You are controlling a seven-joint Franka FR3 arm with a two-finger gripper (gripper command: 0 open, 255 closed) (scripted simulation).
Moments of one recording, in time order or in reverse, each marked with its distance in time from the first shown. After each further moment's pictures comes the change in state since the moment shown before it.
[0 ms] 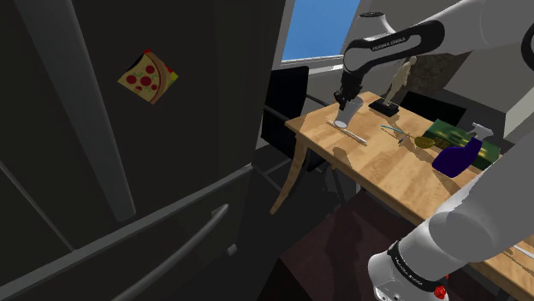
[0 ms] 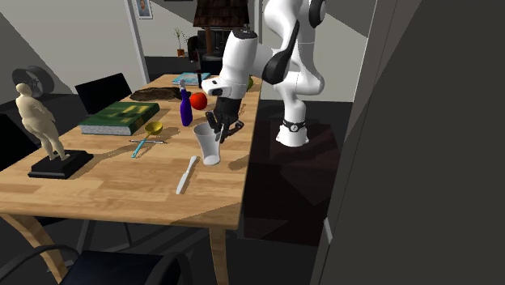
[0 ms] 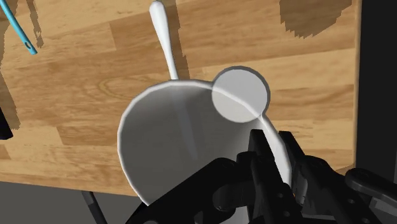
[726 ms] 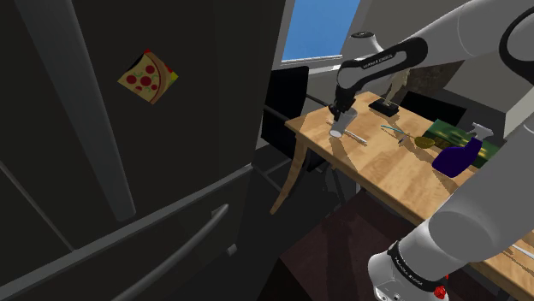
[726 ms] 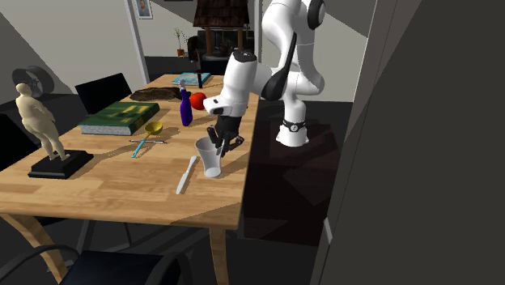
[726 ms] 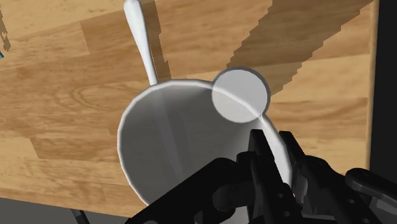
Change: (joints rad) arm -0.006 0.072 -0.005 -0.065 -0.013 0.133 0.032
